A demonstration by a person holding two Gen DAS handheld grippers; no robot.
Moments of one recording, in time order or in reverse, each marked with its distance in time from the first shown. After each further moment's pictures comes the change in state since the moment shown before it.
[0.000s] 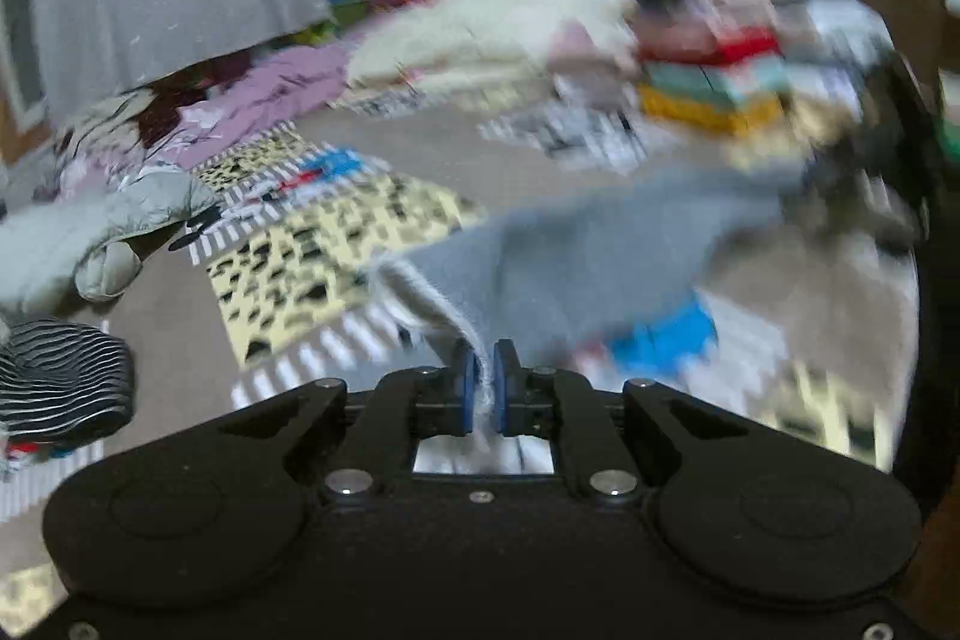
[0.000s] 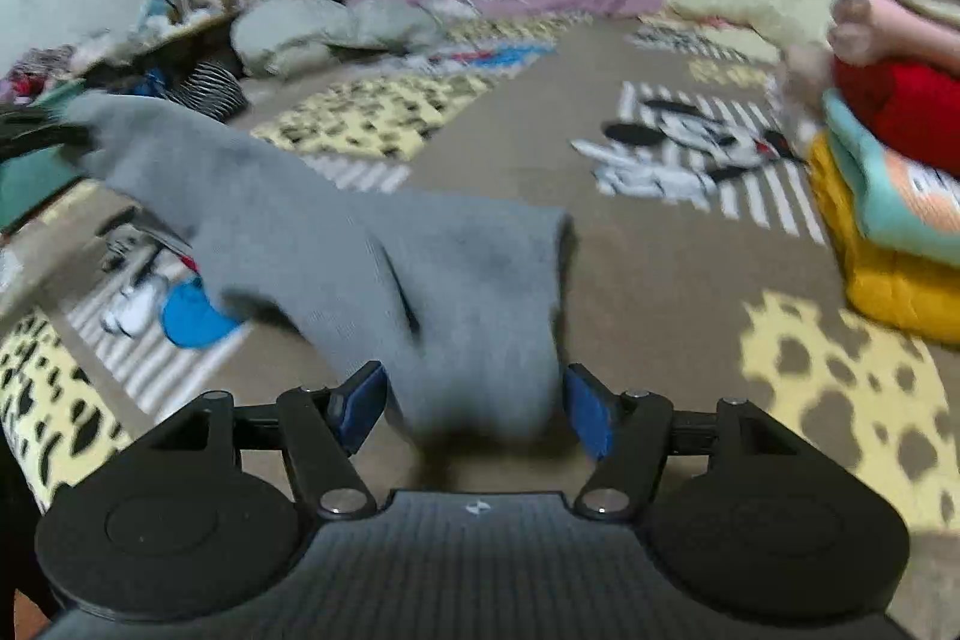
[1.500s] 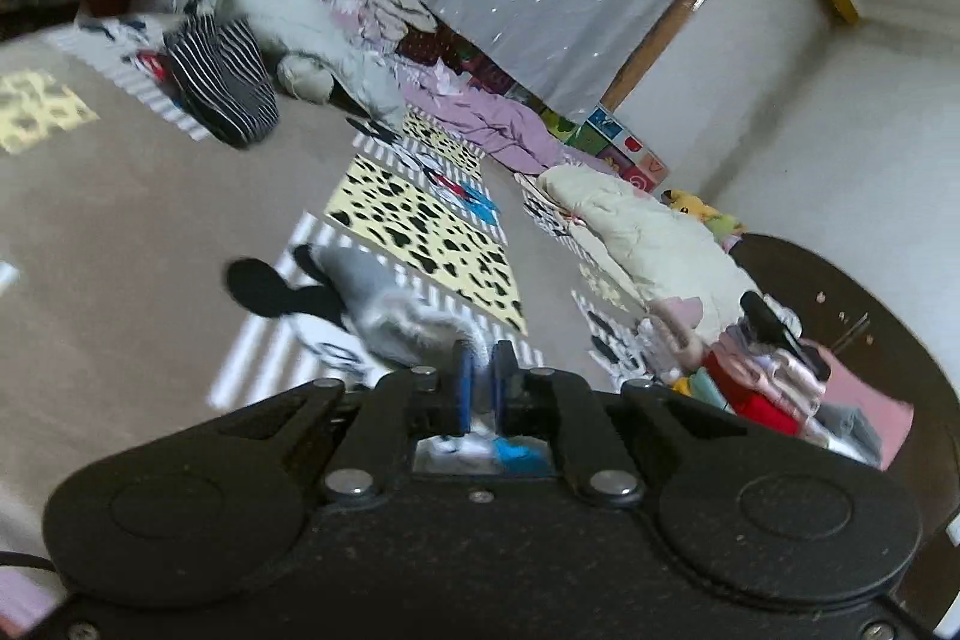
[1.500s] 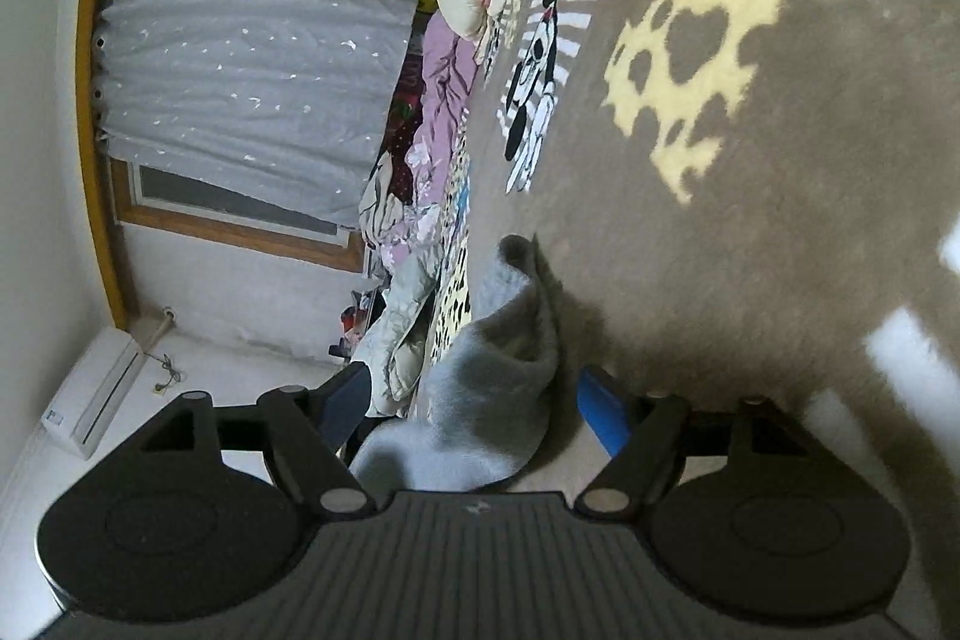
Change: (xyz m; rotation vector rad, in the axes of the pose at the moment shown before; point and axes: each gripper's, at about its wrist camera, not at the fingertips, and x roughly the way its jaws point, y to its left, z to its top) left arm -0.110 -0.026 -0.059 -1.043 -0.314 0.128; right arm 0.001 -0.090 -0.103 1.128 -0.354 0.475
